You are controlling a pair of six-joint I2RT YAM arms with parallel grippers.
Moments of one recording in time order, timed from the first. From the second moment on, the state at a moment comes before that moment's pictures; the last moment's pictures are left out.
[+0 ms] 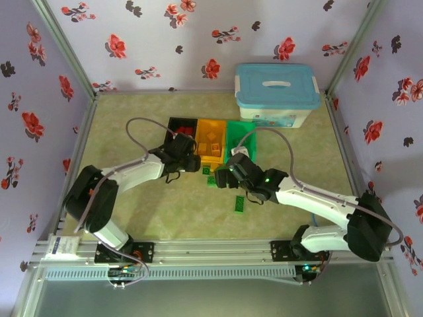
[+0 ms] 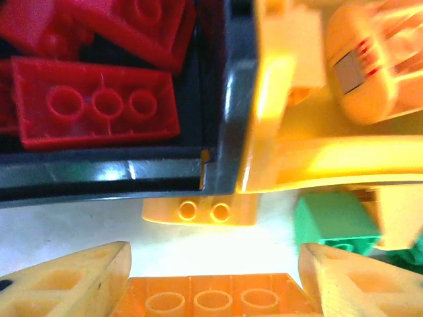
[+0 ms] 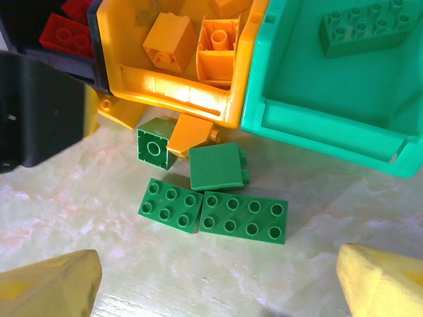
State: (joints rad) left arm -0.69 1.58 0.97 -0.36 -0.16 -0.49; right arm 0.93 1.25 0.82 -0.42 0.26 0.60
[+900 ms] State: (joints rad) left arm -0.69 1.89 1.51 -0.52 -0.14 -0.38; right arm 0.91 1.12 0.75 -0.43 0.30 0.61
